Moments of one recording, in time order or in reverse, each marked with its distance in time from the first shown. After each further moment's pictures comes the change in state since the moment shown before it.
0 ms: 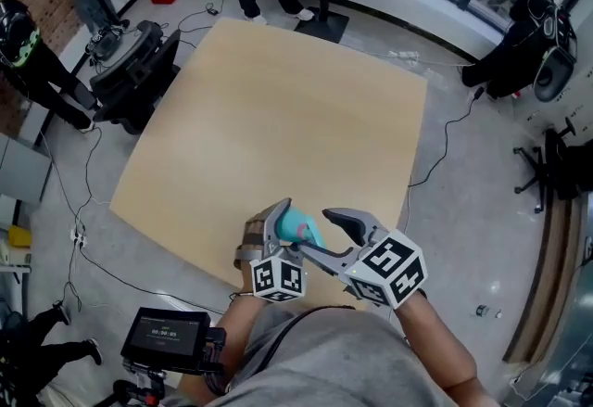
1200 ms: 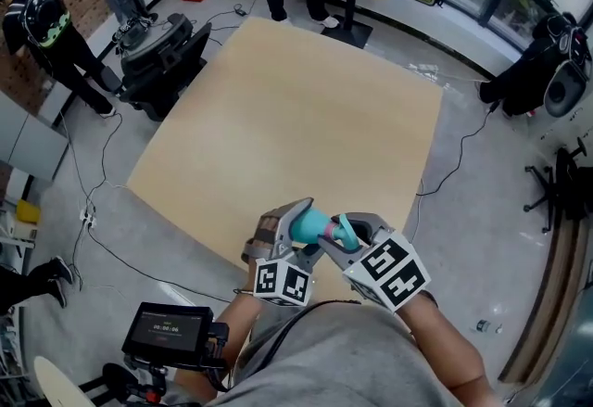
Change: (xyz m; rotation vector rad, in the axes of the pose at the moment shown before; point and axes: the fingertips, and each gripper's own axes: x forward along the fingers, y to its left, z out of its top) left arm -0.036 0.000 0.013 0.037 -0.149 -0.016; right arm 0.030 0.014 -0.031 -0.164 0.169 -0.078
